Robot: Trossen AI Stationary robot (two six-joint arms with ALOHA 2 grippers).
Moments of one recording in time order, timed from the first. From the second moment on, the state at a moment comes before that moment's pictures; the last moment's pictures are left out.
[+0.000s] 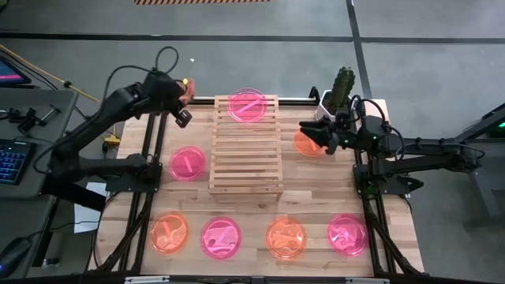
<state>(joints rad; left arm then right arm) 0.74 1.01 1.15 -0.96 -0.06 0.06 -0.13 0.79 0.62 0.34 0.05 0.69</state>
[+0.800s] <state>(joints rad) -0.20 1.49 1.52 -1.00 -0.34 0.48 -0.13 0.79 0.62 0.35 0.05 0.62</state>
